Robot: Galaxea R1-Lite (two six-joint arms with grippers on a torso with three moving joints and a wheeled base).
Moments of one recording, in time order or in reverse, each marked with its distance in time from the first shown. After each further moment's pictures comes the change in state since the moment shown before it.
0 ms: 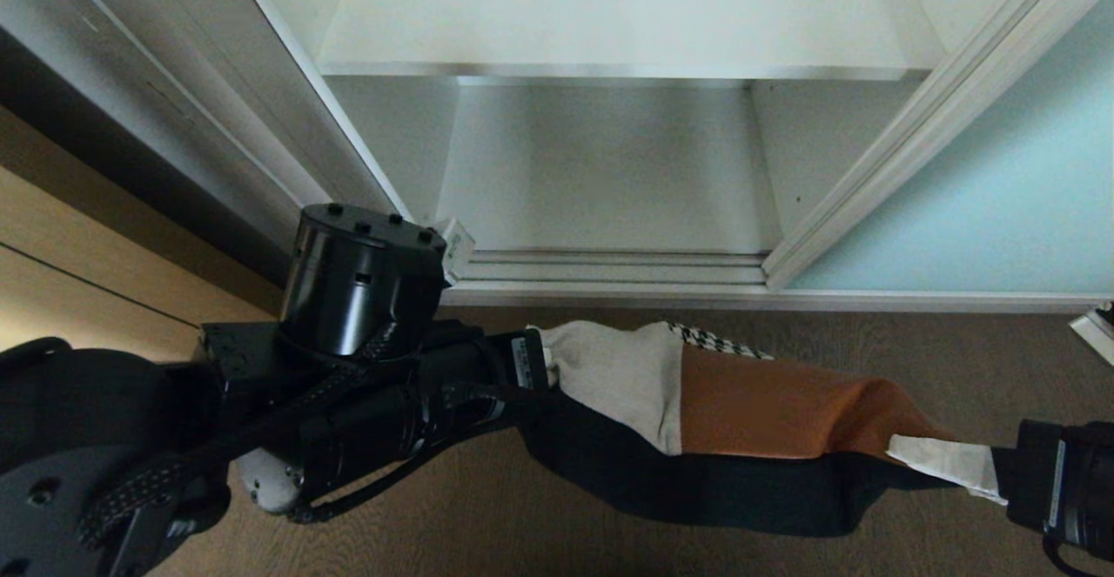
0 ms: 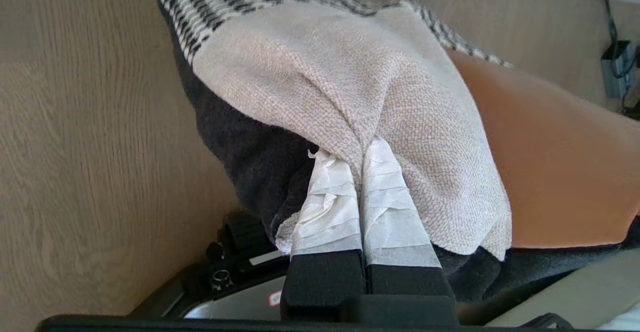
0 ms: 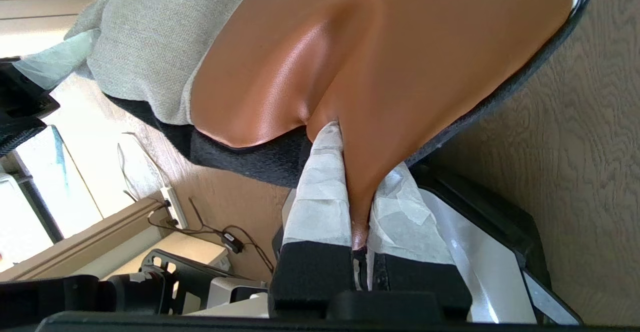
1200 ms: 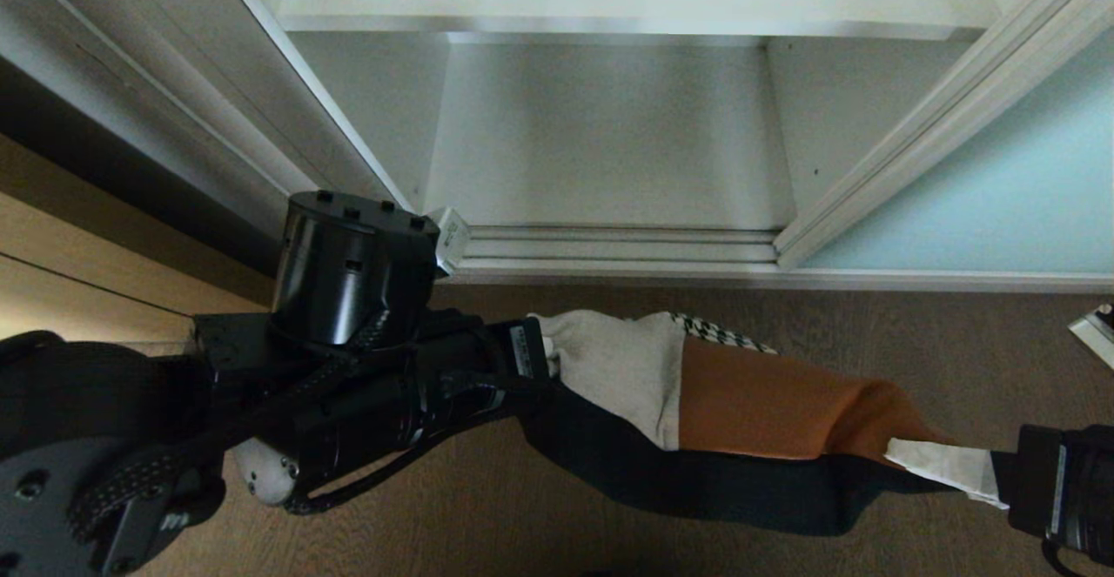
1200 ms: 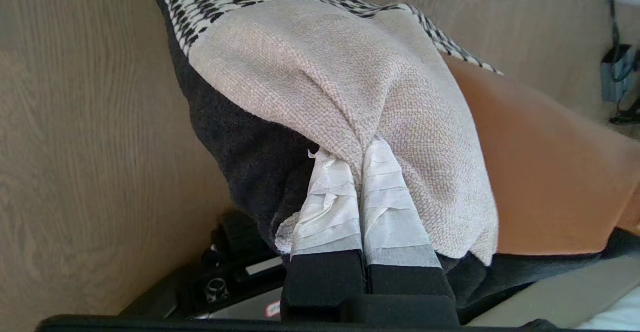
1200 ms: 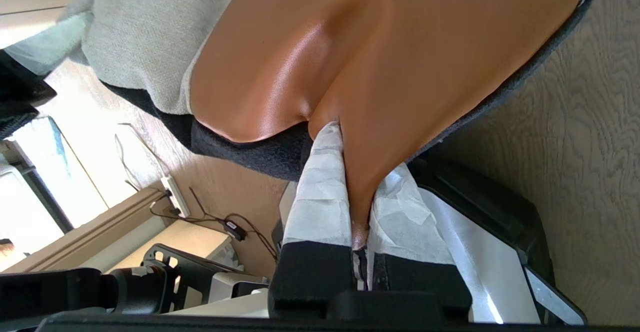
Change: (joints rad) left arm 0.001 -0.004 -0.015 -0.008 -0.003 -0.005; right arm 0.016 -0.005 0.003 -0.001 0.000 0.001
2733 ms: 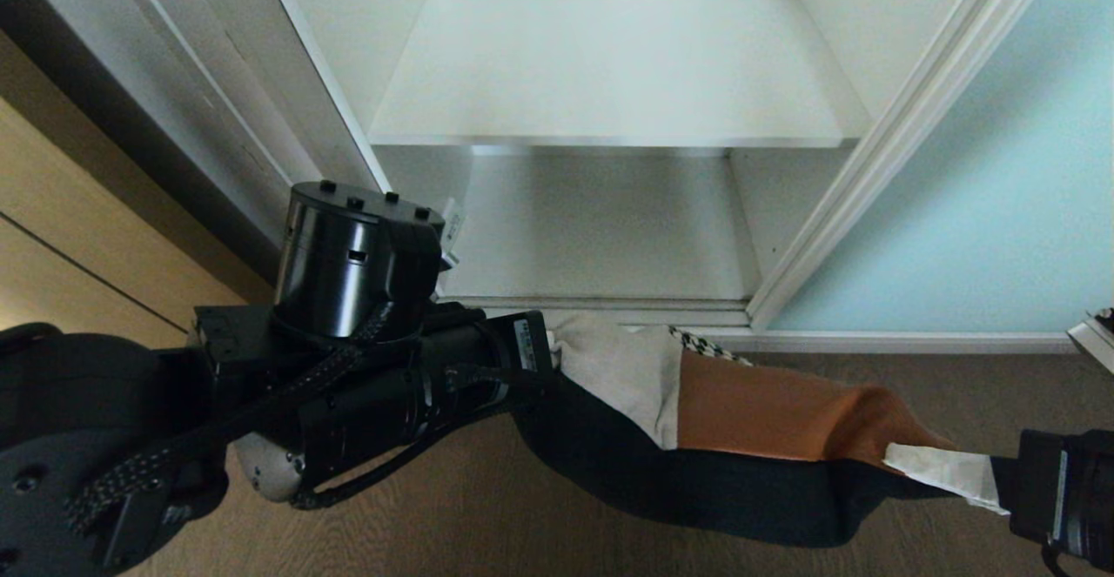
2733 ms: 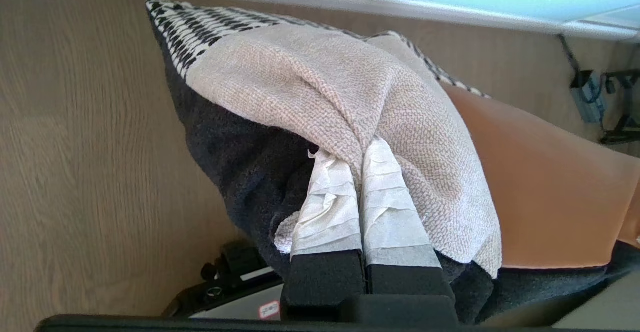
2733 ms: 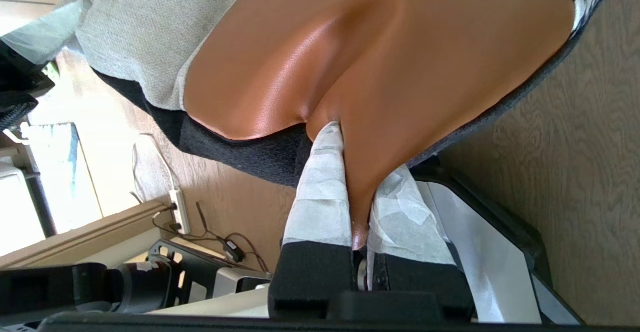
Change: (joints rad) left arm -0.005 0.004 -0.023 0.013 0.024 0.011; right arm 0.012 0.000 0.001 0.001 0.001 0.011
